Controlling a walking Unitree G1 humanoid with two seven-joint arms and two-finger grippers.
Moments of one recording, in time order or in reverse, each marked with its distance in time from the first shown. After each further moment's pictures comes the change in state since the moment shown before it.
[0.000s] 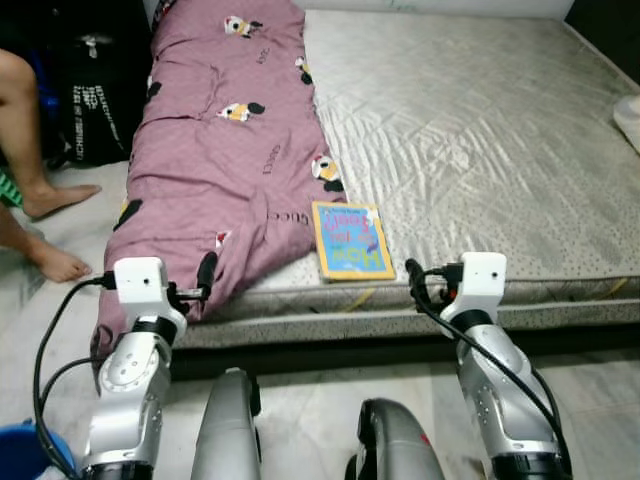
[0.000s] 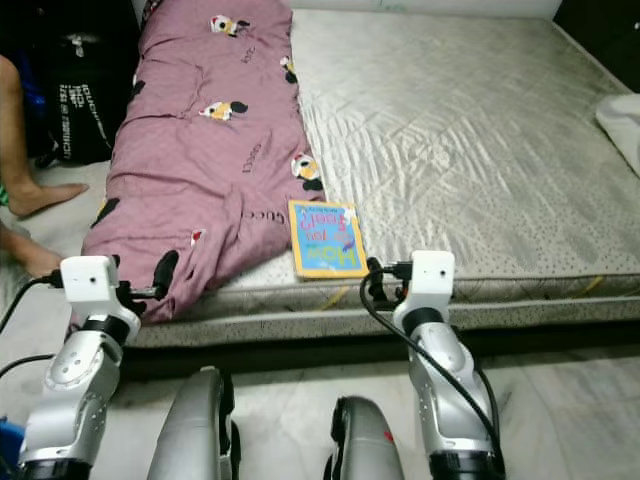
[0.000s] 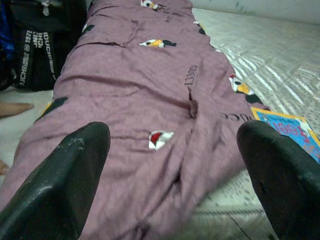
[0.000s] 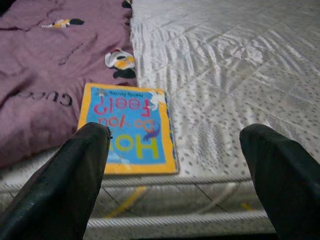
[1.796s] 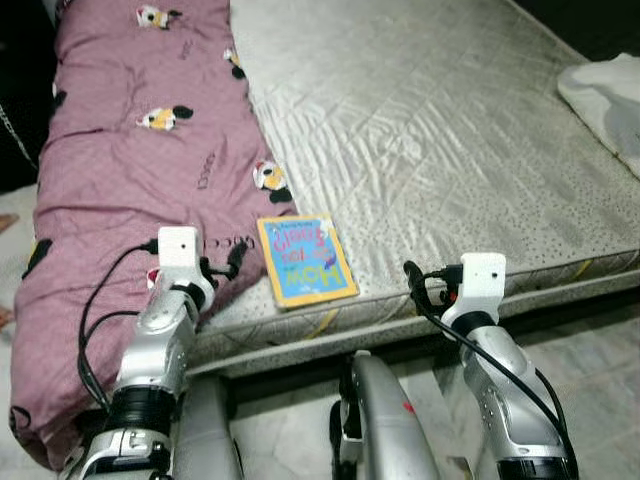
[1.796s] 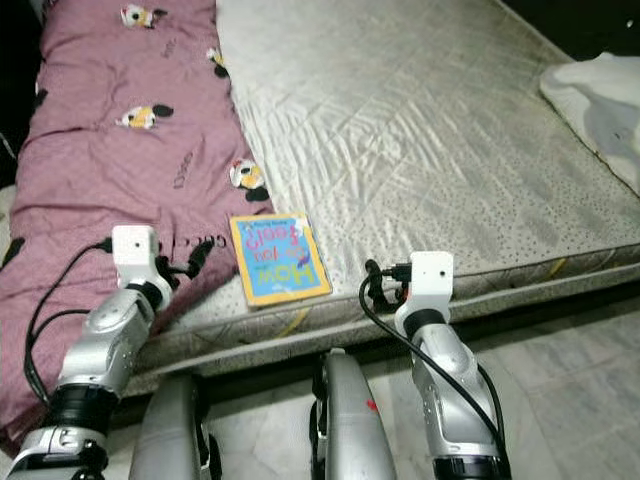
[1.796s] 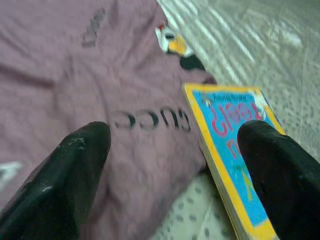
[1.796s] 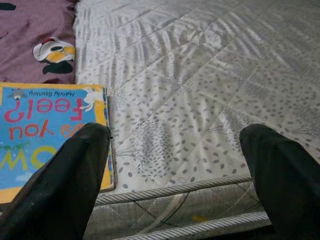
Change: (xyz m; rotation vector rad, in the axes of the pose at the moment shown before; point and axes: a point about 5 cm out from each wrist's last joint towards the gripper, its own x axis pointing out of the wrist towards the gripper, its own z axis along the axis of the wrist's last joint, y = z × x) left arm 0.055 -0.026 -0.013 -0.058 0.194 -0.136; right arm -0.006 -0.005 0.000 -0.033 0.017 0.017
